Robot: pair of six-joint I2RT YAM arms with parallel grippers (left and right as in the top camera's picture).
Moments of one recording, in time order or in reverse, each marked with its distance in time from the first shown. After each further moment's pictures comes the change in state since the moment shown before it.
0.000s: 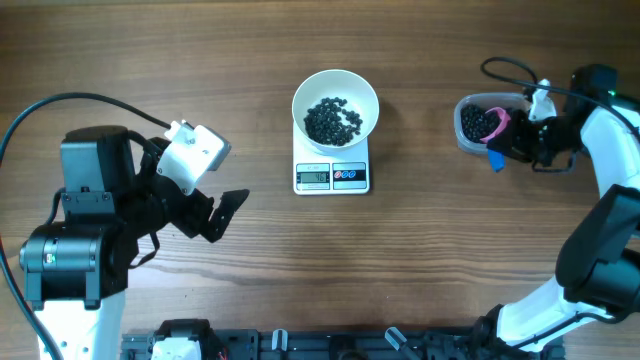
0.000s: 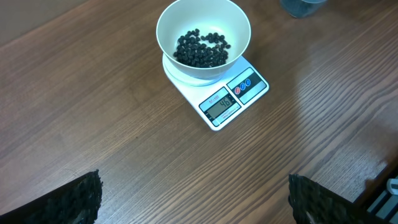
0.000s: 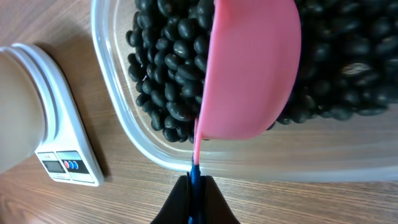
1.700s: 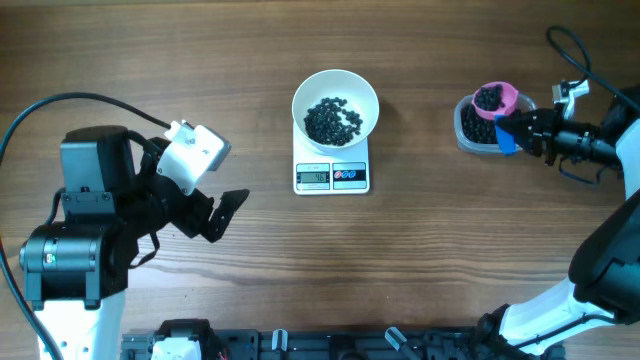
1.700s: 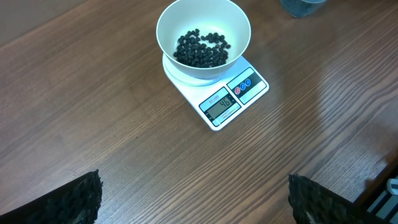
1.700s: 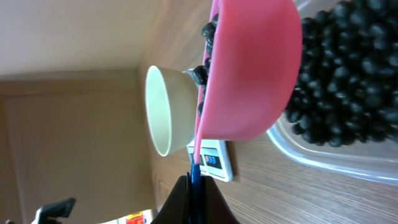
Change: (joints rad) left arm 0.000 0.000 0.000 0.000 0.000 0.000; right arm -0.162 0.006 -0.012 -0.040 -0.631 -0.031
